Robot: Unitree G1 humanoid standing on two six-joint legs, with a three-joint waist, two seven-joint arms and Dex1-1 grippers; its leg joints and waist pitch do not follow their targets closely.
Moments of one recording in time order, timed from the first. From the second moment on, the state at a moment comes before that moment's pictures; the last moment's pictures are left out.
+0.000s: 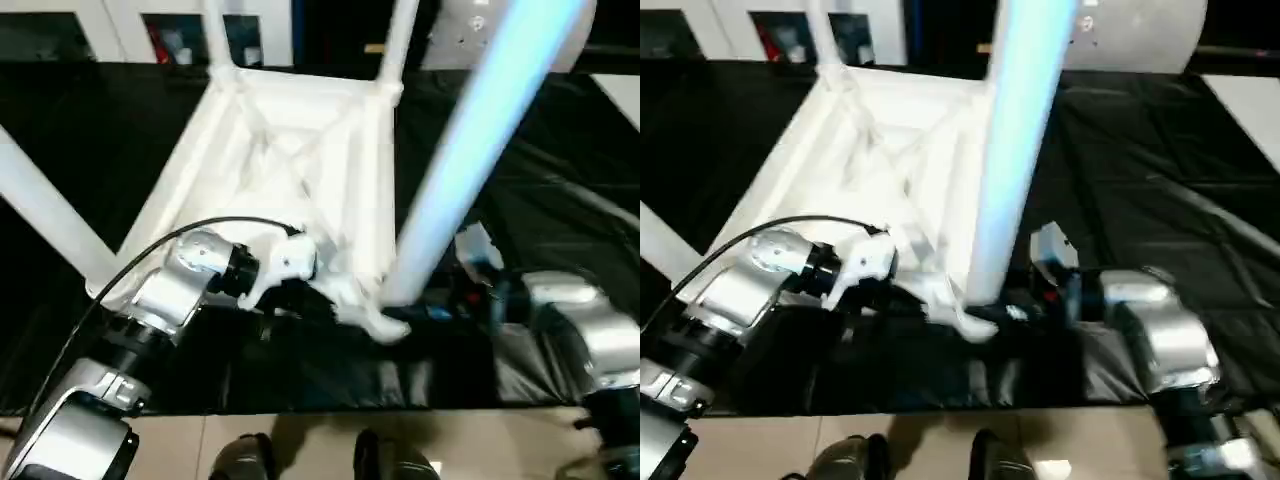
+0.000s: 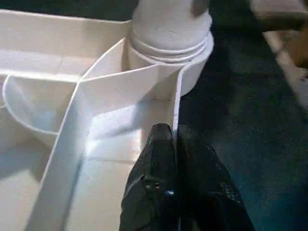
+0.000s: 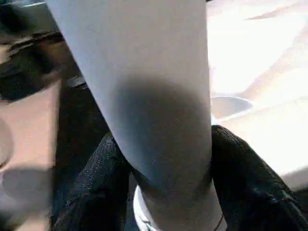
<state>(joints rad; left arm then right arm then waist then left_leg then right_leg) -0.61 0.40 -0.33 0.35 0.00 0.22 -1.27 -0.32 -0.40 0.05 0.09 0.30 0.38 1.13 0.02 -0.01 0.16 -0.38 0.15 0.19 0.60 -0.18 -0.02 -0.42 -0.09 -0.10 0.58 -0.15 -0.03</state>
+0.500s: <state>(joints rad) -0.59 0.14 -0.27 0.30 0.12 0.47 -0.80 -0.33 0.07 -0.09 0.01 0.11 0.48 0.27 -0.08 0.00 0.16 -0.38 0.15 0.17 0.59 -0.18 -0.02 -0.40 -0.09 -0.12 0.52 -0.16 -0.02</state>
